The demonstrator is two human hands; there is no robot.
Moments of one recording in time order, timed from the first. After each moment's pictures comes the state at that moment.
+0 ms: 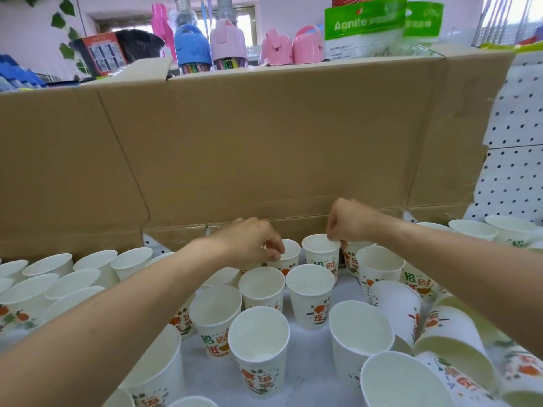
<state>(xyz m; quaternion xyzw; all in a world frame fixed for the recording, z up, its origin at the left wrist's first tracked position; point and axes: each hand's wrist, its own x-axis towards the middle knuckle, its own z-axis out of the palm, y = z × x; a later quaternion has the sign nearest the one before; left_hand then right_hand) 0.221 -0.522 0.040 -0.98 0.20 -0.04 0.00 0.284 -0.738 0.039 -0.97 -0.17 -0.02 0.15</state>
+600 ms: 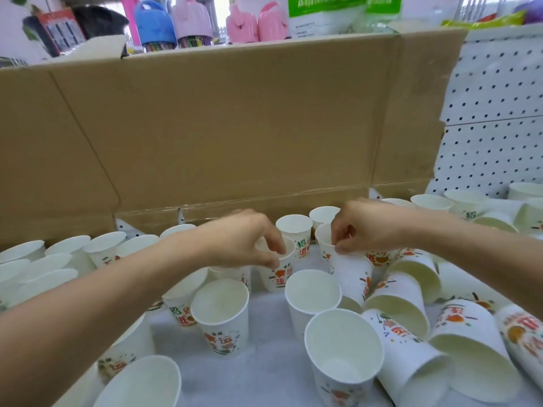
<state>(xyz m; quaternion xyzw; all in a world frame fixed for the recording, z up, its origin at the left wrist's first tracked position) 0.169 -0.574 0.046 -0.97 0.26 0.00 -0.04 0.213 -0.813 0.034 -0.95 -0.32 -0.02 0.05</state>
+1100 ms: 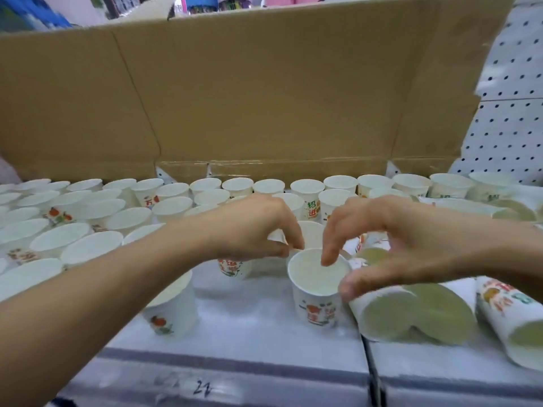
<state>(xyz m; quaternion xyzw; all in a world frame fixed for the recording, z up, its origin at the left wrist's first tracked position) 0.078 -0.607 0.033 -0.96 0.27 -0.04 -0.02 0.095 -0.839 0.047 -0.84 -0.51 0.05 0.18</state>
